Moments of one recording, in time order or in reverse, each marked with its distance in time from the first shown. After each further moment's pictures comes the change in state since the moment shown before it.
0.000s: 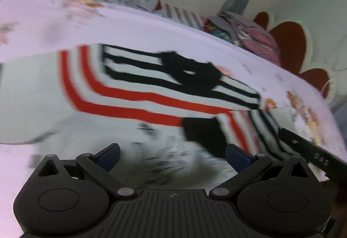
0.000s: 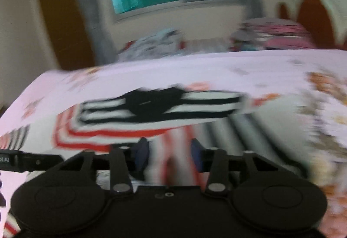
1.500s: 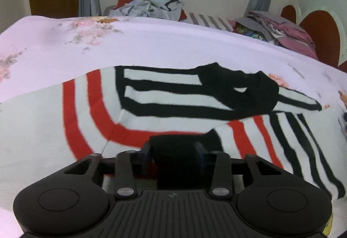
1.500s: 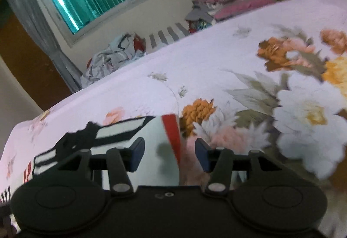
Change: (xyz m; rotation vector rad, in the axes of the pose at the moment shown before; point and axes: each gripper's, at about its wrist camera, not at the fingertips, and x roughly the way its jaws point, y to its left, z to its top) left arm 0.080 0.013 0.036 0.105 -0.080 0.251; right arm 0.114 -0.146 0.051 0.308 0.120 0.072
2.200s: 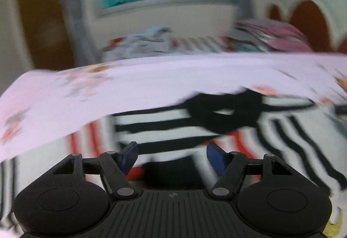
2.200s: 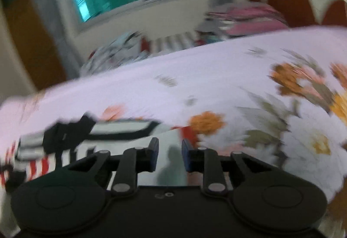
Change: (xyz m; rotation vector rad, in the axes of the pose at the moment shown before) left arm -0.019 -0.062 0.007 0.240 -0.143 0.060; right arm 0.007 0.043 -0.023 -0.305 -0.036 -0.029
